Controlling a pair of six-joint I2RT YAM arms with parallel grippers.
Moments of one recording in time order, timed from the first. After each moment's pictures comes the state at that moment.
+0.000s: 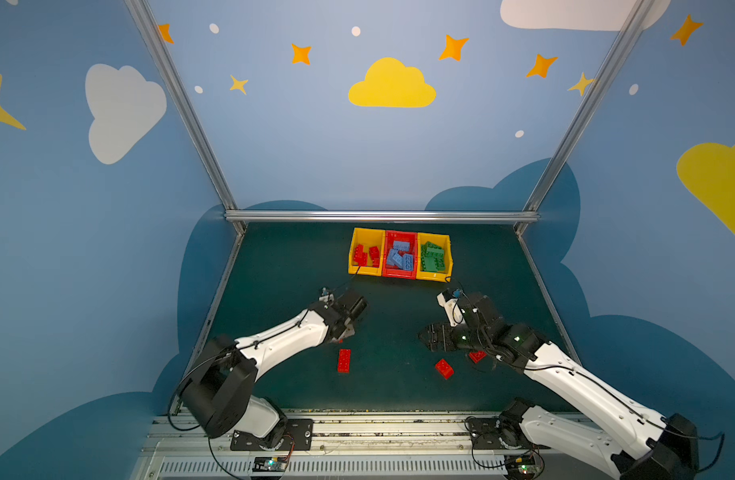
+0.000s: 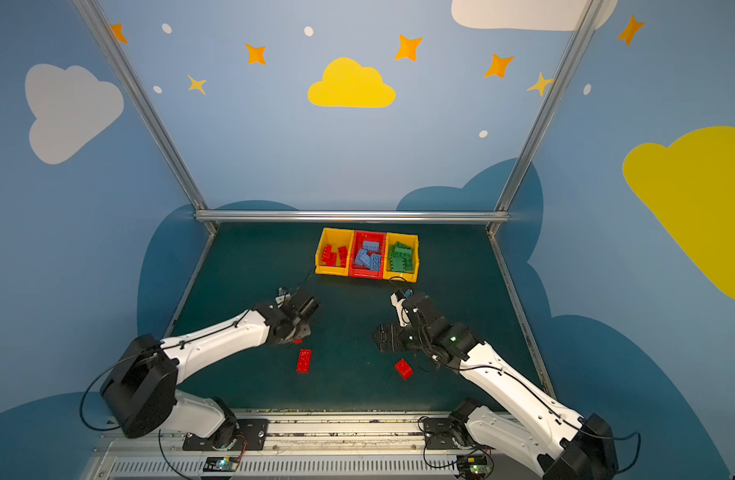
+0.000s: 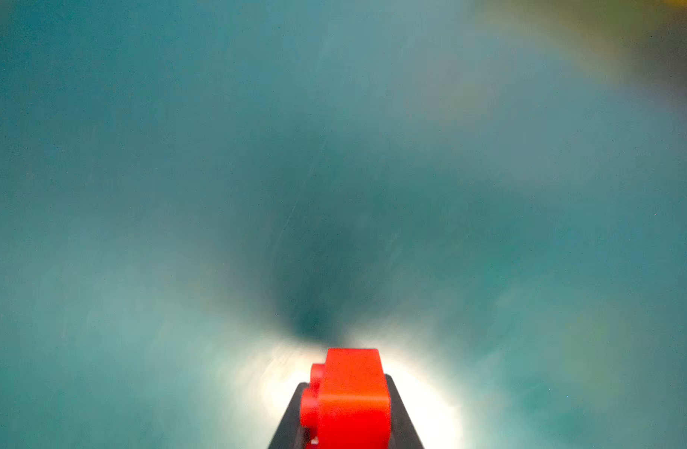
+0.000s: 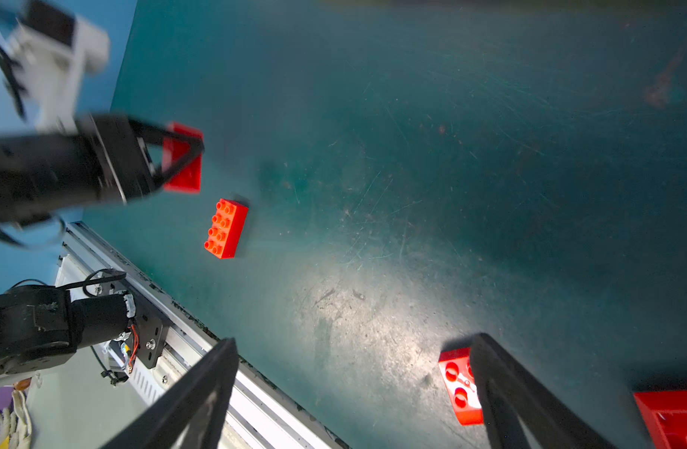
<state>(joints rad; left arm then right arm) -0.66 1.51 0.98 -0.72 -0.37 -0.94 0.71 0.98 0.77 -0.64 -0.17 0.51</state>
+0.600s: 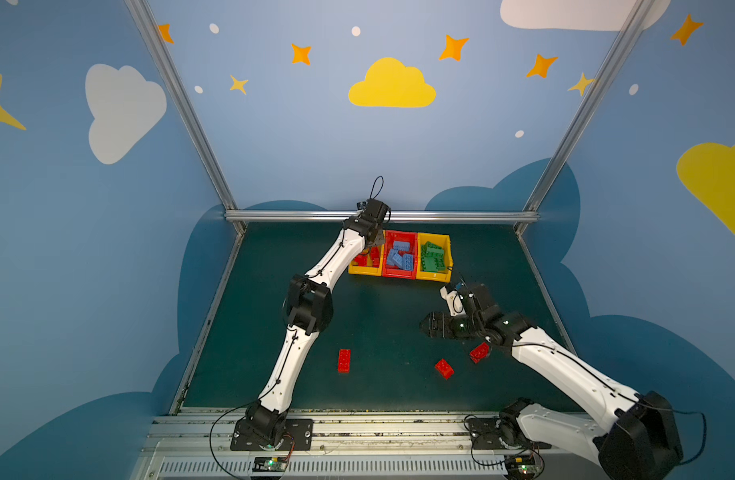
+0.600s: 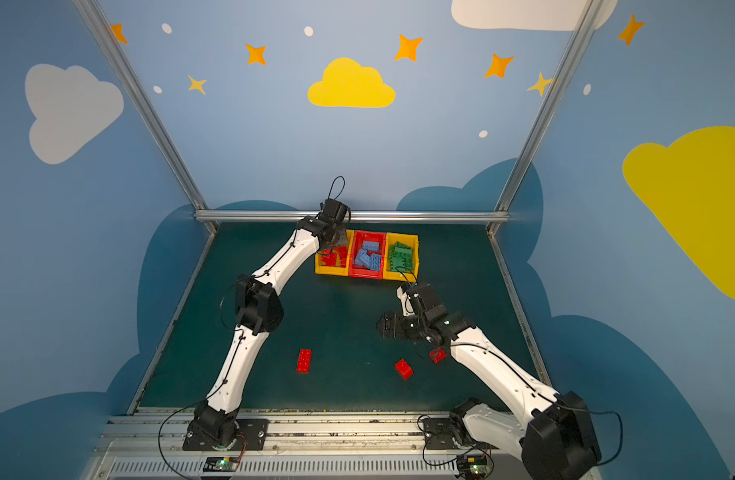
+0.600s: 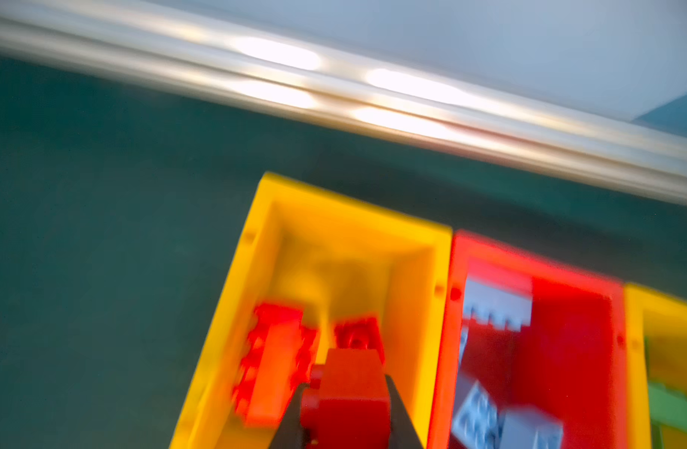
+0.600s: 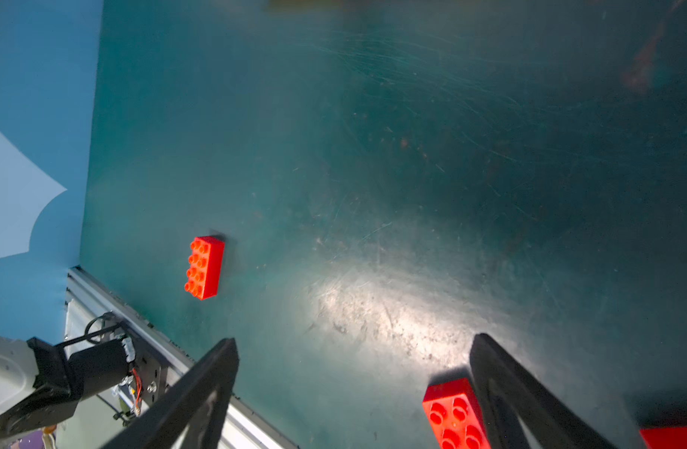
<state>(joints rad) -0.45 2.61 2.65 -0.94 -0.27 -0.57 0.56 1.14 0.77 -0.56 -0.26 0.52</state>
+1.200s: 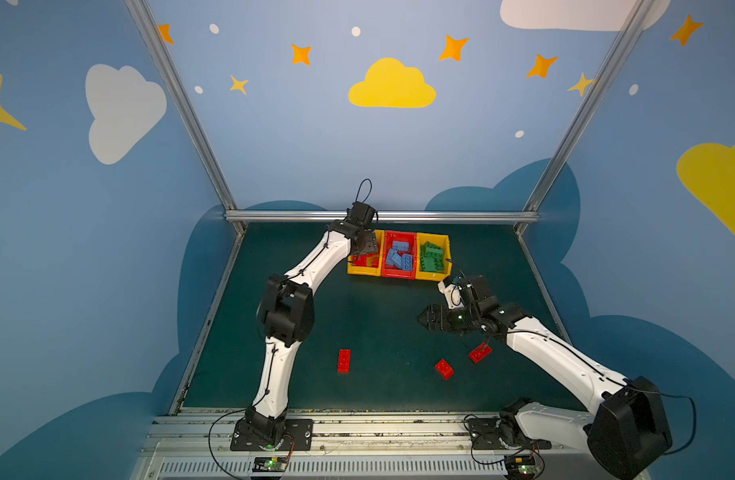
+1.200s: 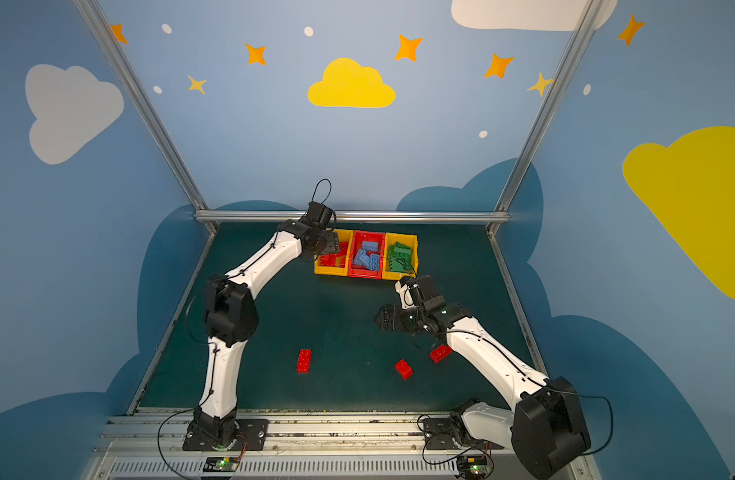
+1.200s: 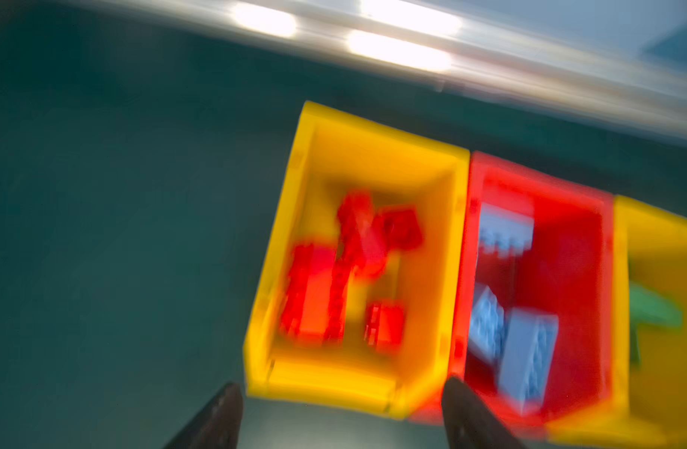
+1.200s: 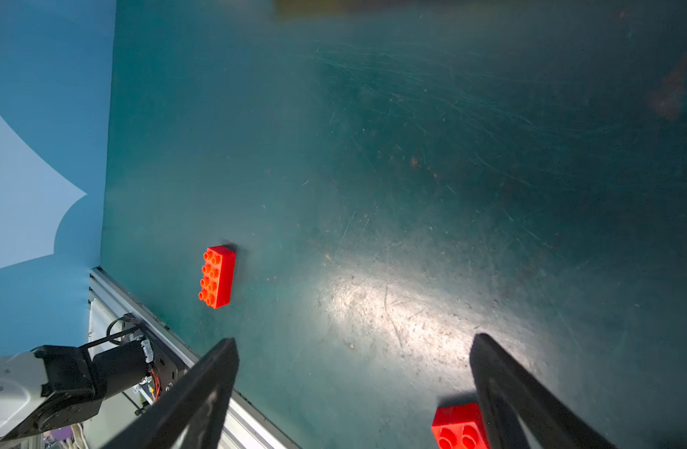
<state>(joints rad) -0.44 2.09 1.91 -0.76 -0.18 -0.55 0.53 1.20 0.82 -0.54 -0.33 0.50</state>
